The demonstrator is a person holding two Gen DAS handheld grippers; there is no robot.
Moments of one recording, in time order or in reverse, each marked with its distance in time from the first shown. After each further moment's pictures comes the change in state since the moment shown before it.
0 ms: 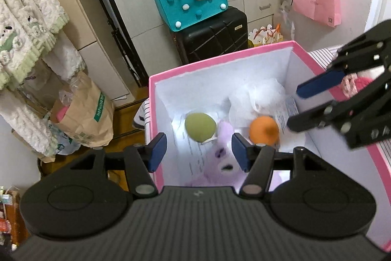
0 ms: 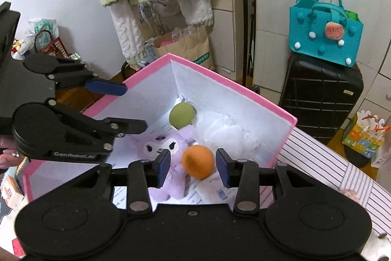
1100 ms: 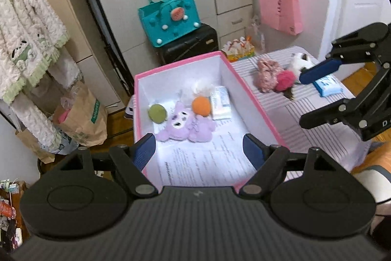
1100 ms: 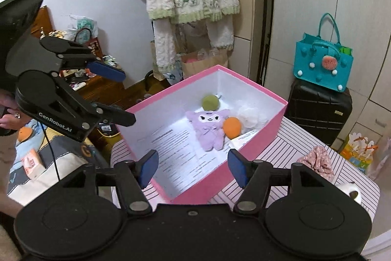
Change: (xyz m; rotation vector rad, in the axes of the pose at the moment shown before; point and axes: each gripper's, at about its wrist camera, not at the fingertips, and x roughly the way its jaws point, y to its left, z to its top) left arm -0.167 -0.054 -0.047 0.031 -0.063 -0.077; right arm -0.156 0.069 -0.086 -0.134 -0.112 0.020
